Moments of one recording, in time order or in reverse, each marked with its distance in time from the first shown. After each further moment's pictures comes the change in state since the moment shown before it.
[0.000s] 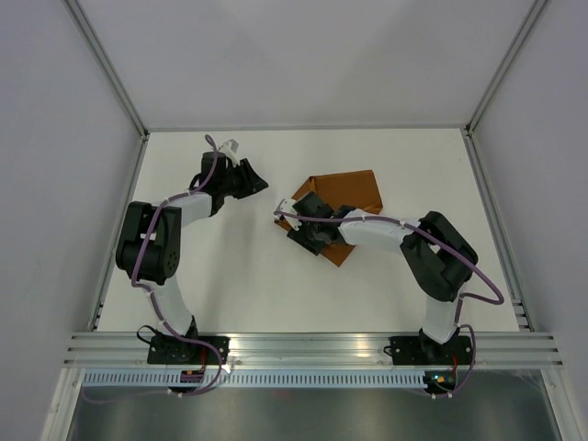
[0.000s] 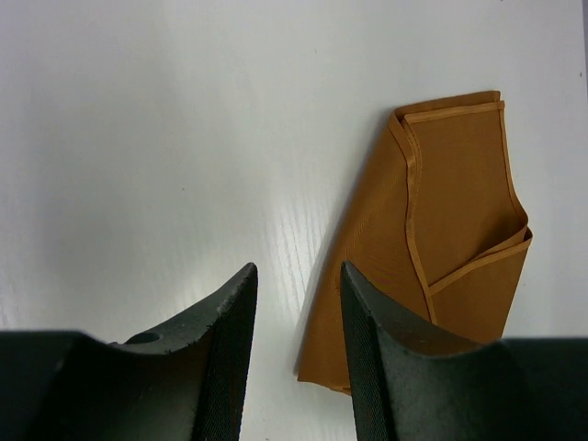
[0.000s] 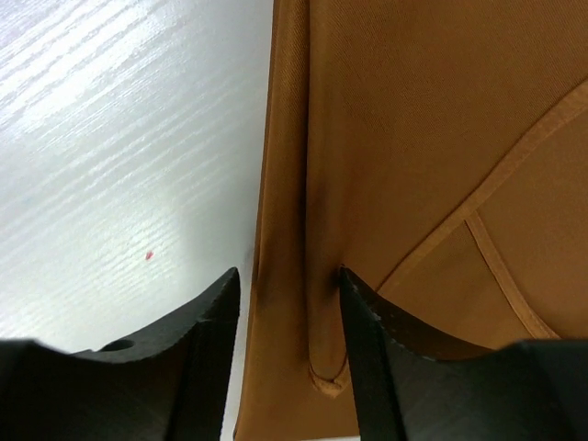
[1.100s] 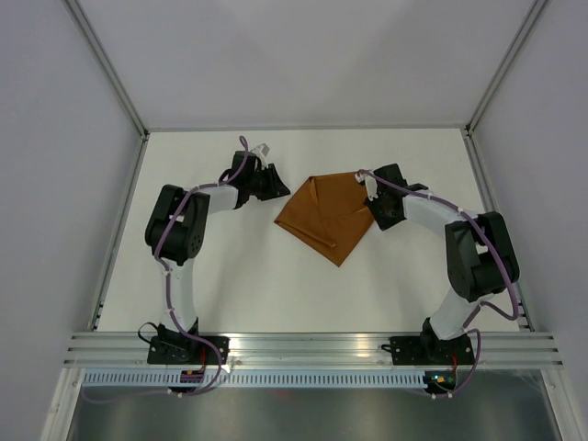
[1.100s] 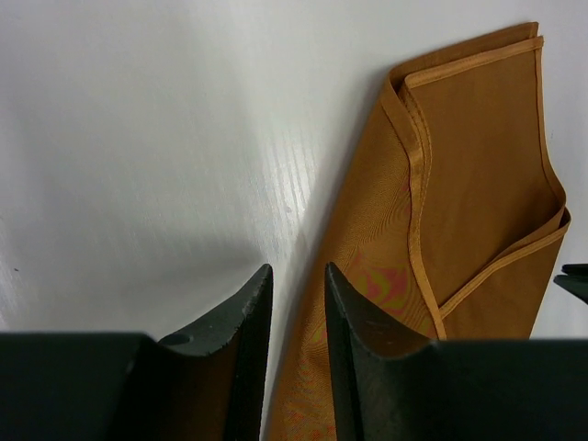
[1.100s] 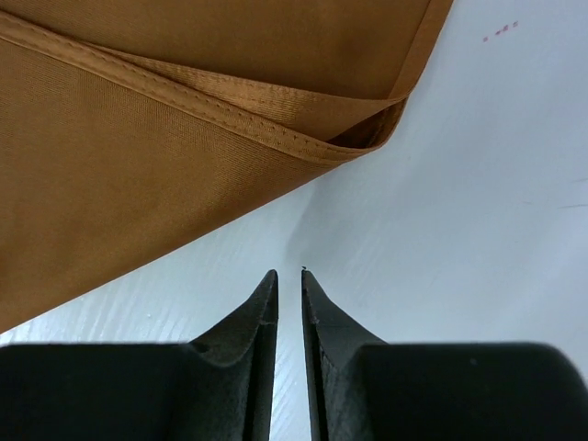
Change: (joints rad) left arm -0.127 0.266 0.222 -0.053 0.020 0.011; right arm -0.525 -0.169 -0.124 -0.133 -0.014 0.055
